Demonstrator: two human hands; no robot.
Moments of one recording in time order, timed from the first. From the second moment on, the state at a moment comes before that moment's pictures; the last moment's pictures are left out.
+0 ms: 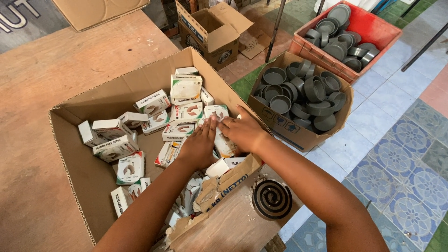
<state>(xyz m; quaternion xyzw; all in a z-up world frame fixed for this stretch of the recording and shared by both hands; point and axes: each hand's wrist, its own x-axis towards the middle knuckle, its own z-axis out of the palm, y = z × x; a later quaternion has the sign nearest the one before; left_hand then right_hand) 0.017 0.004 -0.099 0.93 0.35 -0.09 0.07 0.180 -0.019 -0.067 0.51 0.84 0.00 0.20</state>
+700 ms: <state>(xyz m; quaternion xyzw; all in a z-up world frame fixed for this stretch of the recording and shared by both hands) 0.013 0.015 -0.125 0.94 0.34 -0.02 0.01 0.205 0.011 -0.152 0.49 0.86 0.10 0.12</state>
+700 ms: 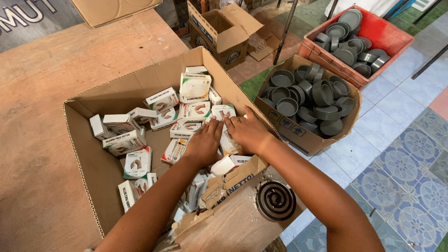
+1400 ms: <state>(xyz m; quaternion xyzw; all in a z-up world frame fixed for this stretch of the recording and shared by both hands) -0.086 -0.042 0.017 0.94 0.34 0.08 0.07 0.112 -0.088 0.059 0.49 0.86 -0.11 -0.07</state>
